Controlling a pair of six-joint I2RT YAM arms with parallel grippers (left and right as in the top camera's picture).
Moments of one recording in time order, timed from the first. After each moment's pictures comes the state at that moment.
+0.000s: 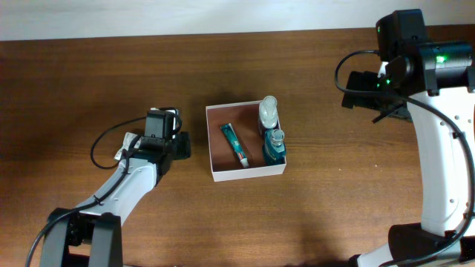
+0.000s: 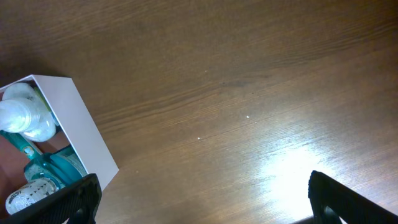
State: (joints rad) left arm -0.19 1.60 0.81 -0.19 -0.10 -0.18; right arm 0.05 1.69 2.04 -1.62 0.18 0.36
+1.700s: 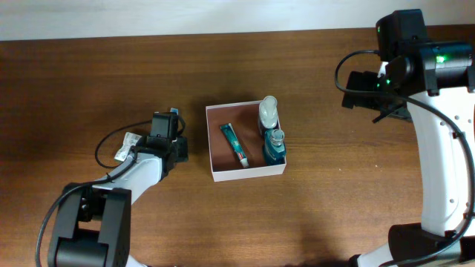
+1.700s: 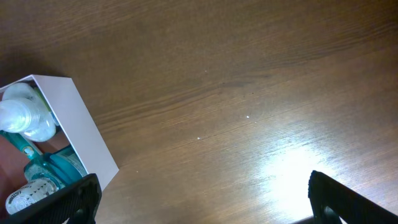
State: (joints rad) left arm -0.19 1.73 0.81 -0.13 -0.16 -0.18; right arm 0.05 1.69 2.04 -1.62 0.18 0.36
